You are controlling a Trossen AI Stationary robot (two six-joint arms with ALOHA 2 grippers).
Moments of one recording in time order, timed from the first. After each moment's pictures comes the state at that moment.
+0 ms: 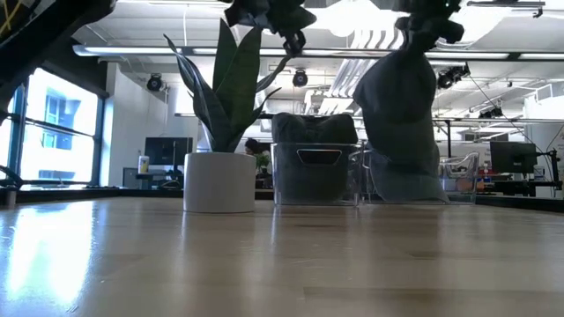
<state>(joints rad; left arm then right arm) 0.56 2.05 2.33 -1.02 1.00 0.31 -0.80 1.21 1.42 -1.01 -0.02 -0.93</state>
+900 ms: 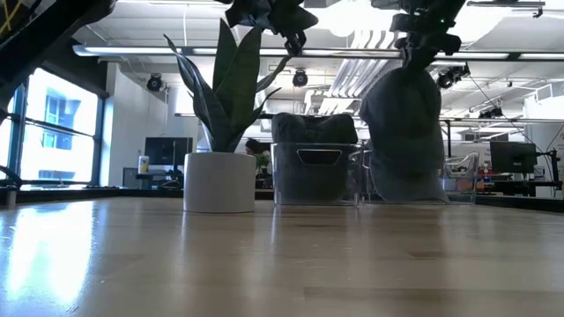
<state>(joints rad) 0.57 2.05 2.33 -0.97 0.98 0.33 -0.90 1.29 1.42 -1.05 -0.10 -0.92</state>
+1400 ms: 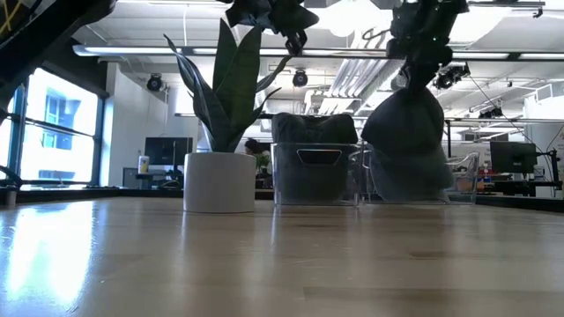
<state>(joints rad) 0.56 2.05 2.33 -0.97 0.99 0.33 -0.95 1.40 1.42 -1.14 -0.13 -0.75</state>
